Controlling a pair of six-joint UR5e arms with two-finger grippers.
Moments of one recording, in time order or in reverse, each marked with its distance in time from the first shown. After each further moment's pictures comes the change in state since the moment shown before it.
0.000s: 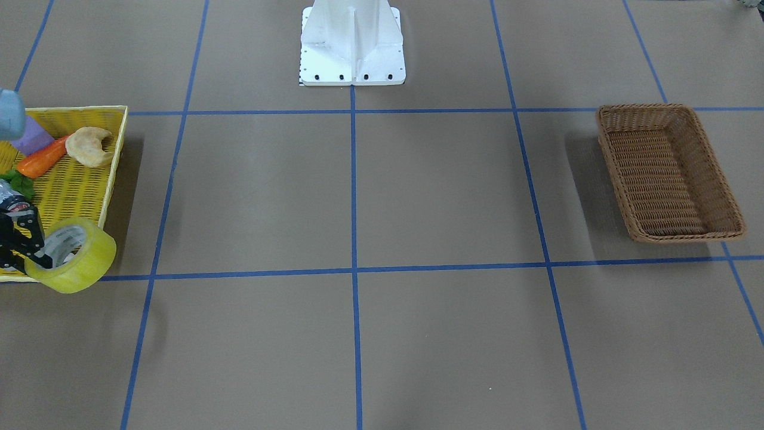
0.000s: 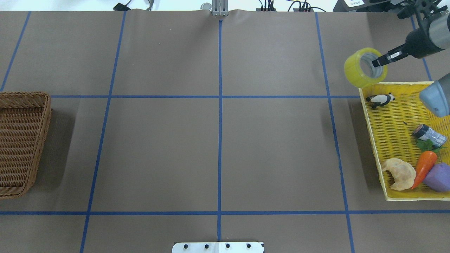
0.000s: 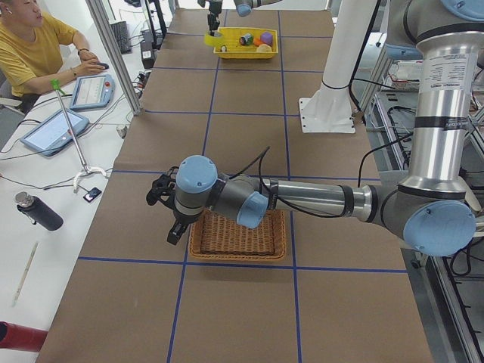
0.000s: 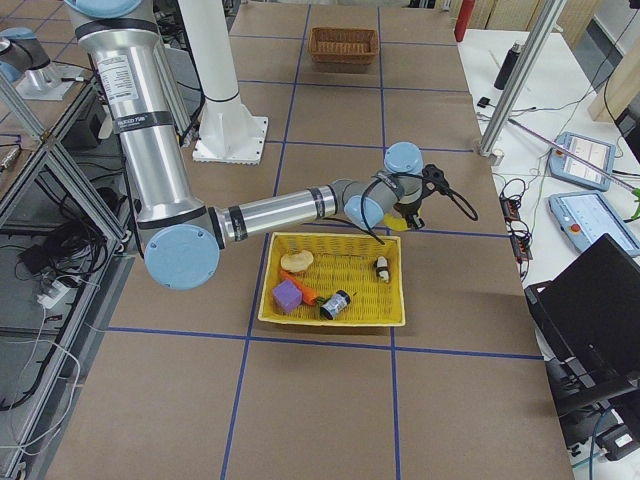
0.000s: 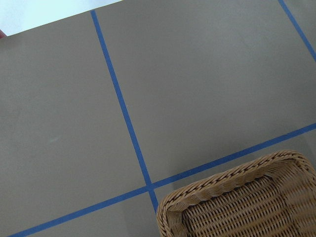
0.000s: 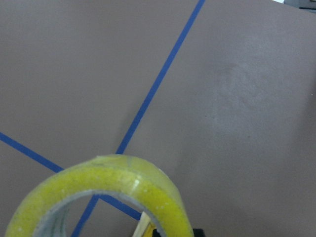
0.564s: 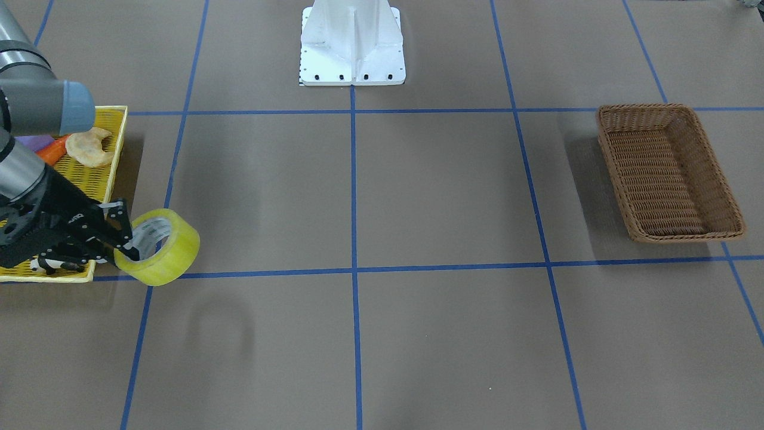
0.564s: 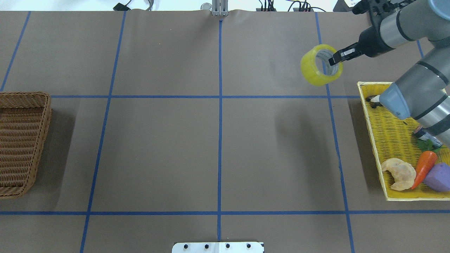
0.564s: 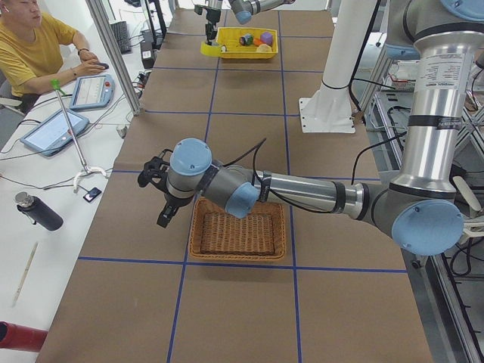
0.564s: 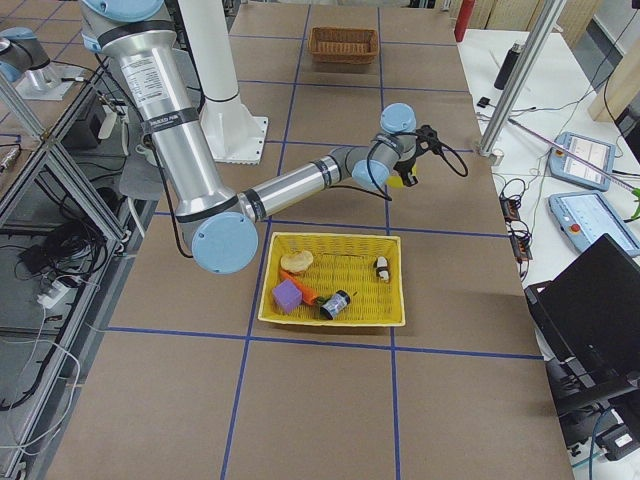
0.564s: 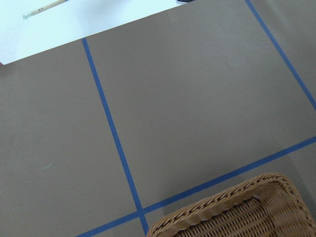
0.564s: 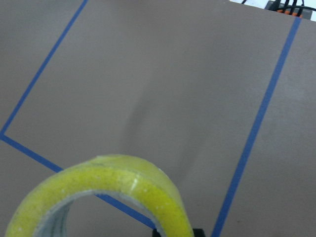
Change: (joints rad) left arm 0.017 -0.067 -0.008 -0.074 -0.025 -0.169; right arm -0.146 0.116 0.060 0.002 -0.067 0.264
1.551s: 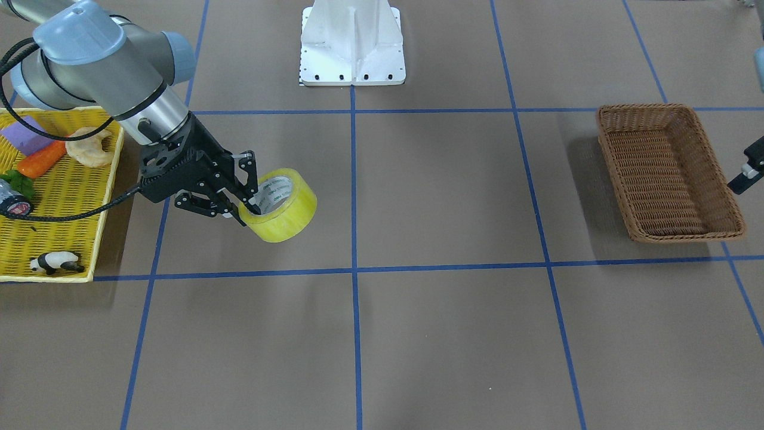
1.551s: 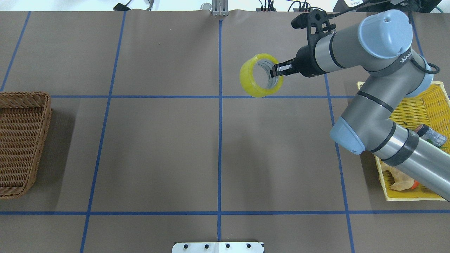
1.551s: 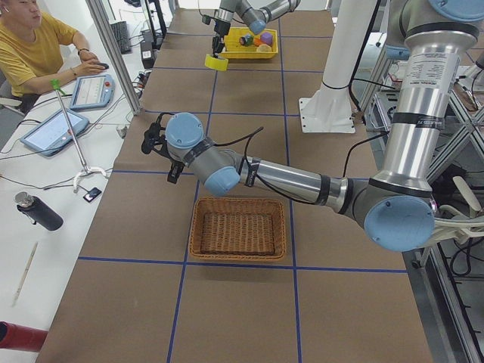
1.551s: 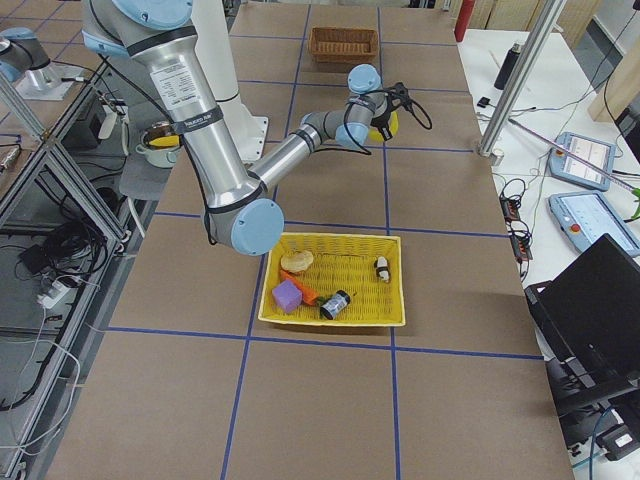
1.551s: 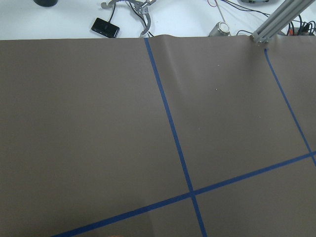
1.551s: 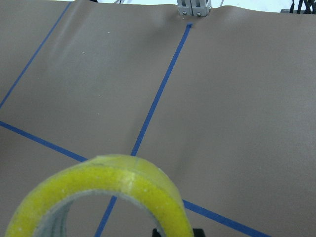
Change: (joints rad) left arm 0.171 -0.091 -0.020 -0.218 0.009 -0.517; right arm -0.214 0.095 0.121 -0.001 -0.219 0.259
